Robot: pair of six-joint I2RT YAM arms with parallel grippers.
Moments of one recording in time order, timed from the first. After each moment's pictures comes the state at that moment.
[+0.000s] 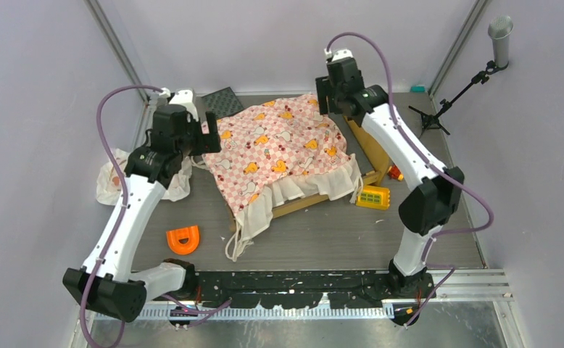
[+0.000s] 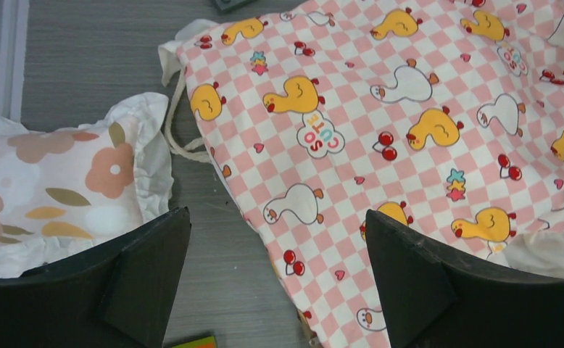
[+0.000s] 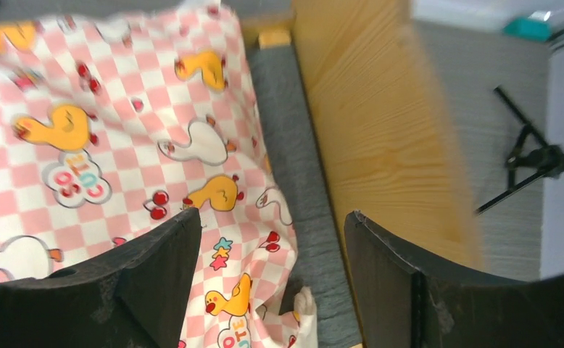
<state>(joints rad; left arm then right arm) -0.26 1.17 1.32 -0.68 -0.16 -0.22 0.46 1.77 1.89 -0.70 0.39 0.09</state>
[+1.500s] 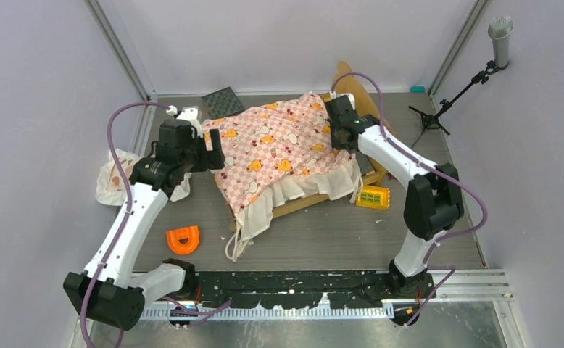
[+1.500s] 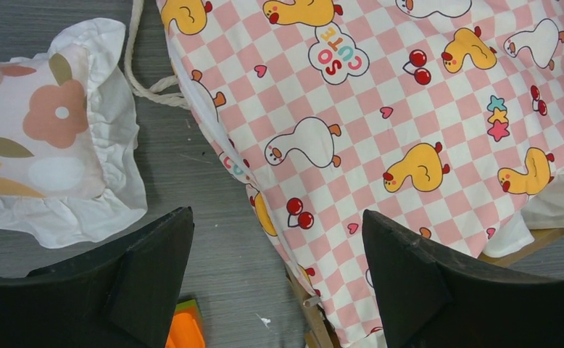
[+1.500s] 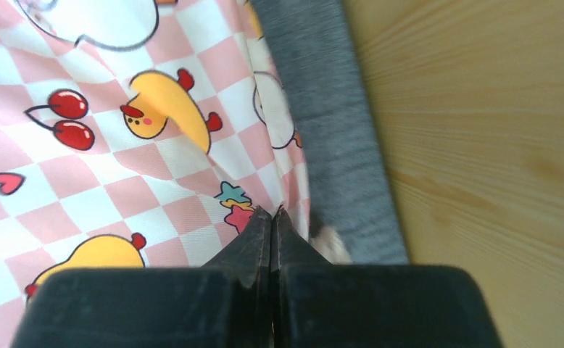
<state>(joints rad) -0.26 1.10 1.16 -0.72 -0.07 -0.26 0.44 1.79 1.46 -0.61 0.34 0.27</state>
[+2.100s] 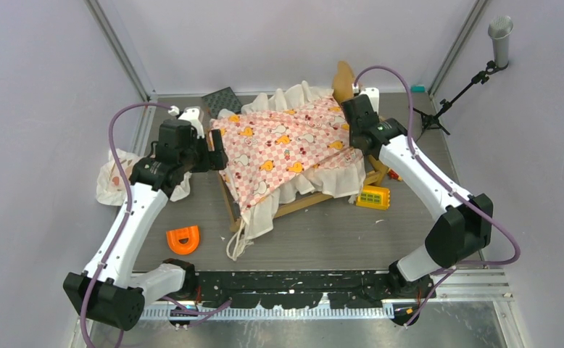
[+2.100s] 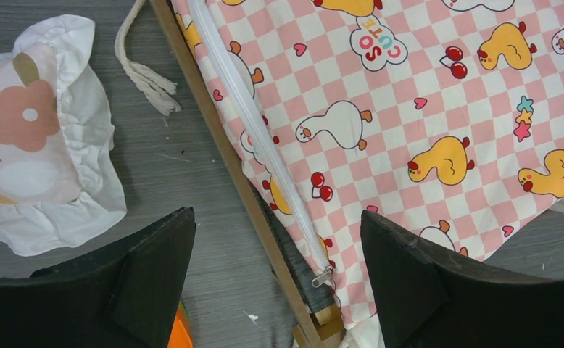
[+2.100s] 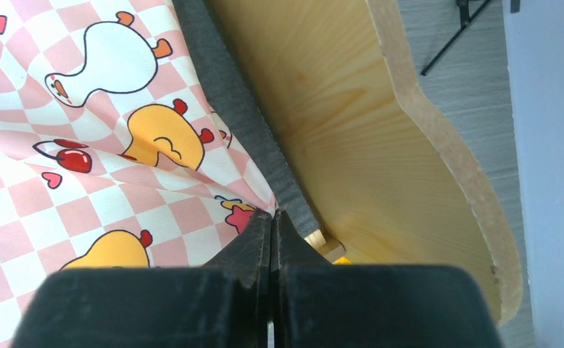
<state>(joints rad) -0.26 1.10 1.16 -0.72 -0.01 -0.27 0.44 1.52 1.41 -0.72 0.54 0.30</state>
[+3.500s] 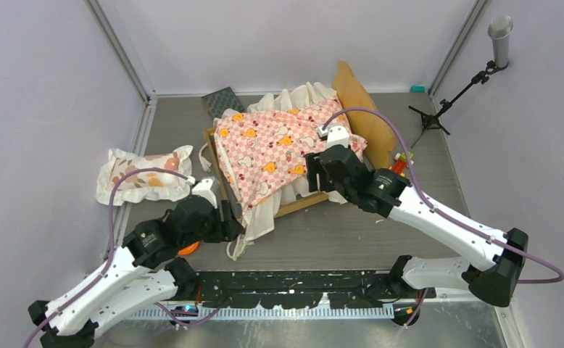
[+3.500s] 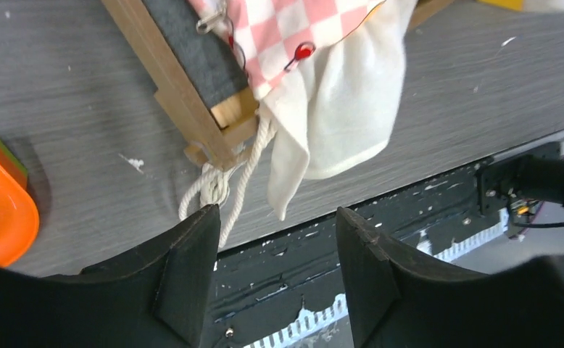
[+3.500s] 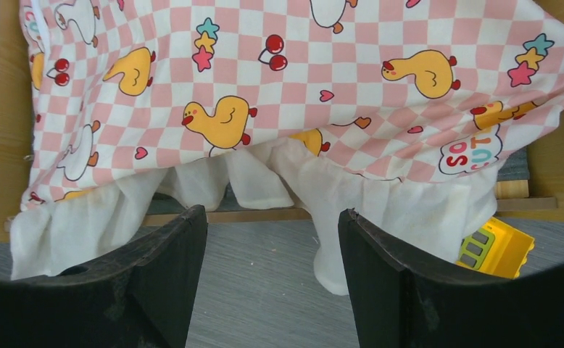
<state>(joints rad) -0.80 0.59 0.75 -0.89 -0.12 -0.72 0.91 1.21 1.16 -0.63 0.44 0.42</state>
